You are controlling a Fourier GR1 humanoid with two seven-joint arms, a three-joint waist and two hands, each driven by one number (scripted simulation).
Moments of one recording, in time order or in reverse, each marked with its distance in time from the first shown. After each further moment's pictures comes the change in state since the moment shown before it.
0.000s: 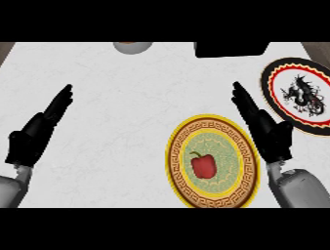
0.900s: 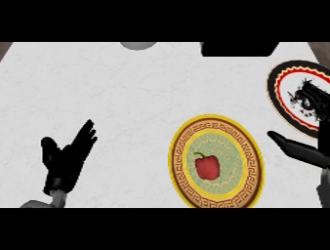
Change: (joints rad) left arm 0.165 -0.257 0.002 0.063 0.131 0.085 0.151; right arm 0.132 -0.044 -0.361 0.037 -0.035 0.049 -0.664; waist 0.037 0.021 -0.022
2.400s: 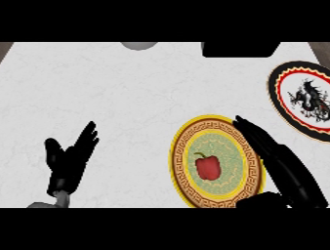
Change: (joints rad) left arm 0.018 -0.075 0.065 0.011 -0.078 -0.049 0.012; right arm 0.122 -0.092 0.418 -0.393 0.713 0.158 0.703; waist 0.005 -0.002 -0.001
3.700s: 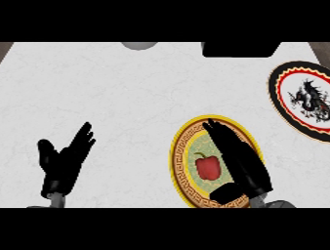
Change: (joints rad) left arm 0.035 -0.067 0.114 -0.043 -0.095 -0.097 0.049; right arm -0.061 0.270 0.038 0.236 0.334 0.043 0.043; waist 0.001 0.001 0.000
